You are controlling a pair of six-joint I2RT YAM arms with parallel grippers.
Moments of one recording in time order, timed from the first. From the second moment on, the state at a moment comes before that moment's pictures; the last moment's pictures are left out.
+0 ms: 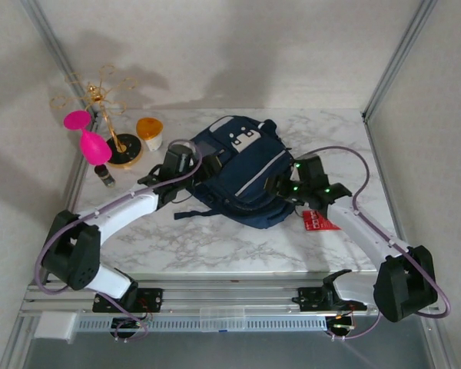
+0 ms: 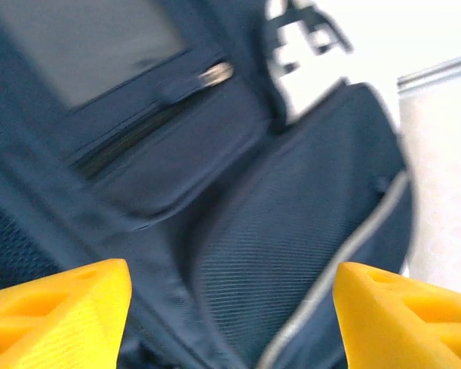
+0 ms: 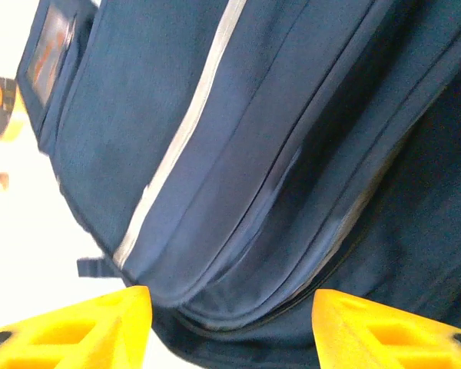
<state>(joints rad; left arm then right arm) -0.49 1.50 0.92 -0.05 0.10 -0.94 0.45 1.24 0.86 -0.44 -0.23 0.67</state>
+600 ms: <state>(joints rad) -0.53 1.75 0.89 0.27 0.15 -1.19 0.36 1.50 0.99 -0.39 -0.22 0.57</state>
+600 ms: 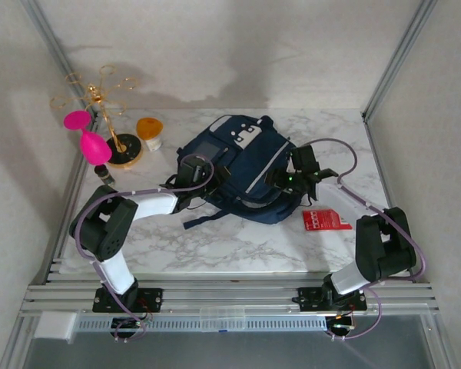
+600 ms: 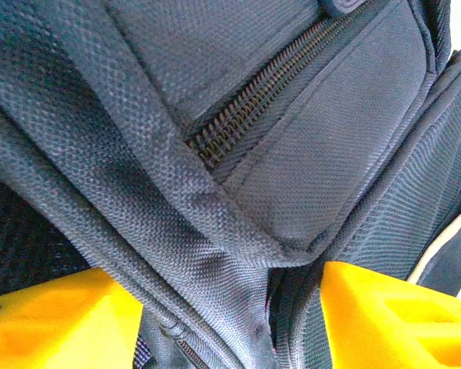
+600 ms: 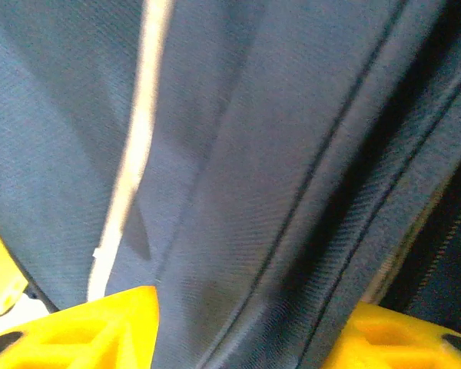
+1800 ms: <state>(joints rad) -0.62 1.80 0.93 0.29 0.05 -1.40 0.77 1.72 1.06 -0.40 0.19 1.04</state>
